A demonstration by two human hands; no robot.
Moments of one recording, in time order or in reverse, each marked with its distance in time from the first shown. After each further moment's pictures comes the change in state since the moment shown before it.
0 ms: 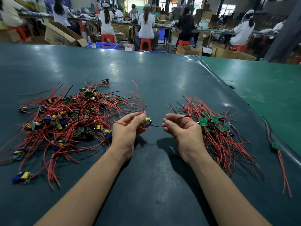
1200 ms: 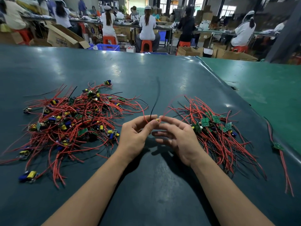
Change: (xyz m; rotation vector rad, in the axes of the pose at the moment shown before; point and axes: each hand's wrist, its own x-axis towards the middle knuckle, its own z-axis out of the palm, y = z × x) left_hand -0.014 -0.001 -0.002 0.333 -0.222 0.267; right_hand -0.007 -0.002 0.009 -0.003 -0.184 0.220
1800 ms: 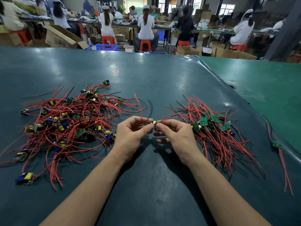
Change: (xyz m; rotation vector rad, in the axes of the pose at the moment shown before) left_hand 0.005 -0.009 -0.007 -0.122 0.033 -0.116; right_hand 0.003 0.006 -0.001 -0.214 0.109 -0.116
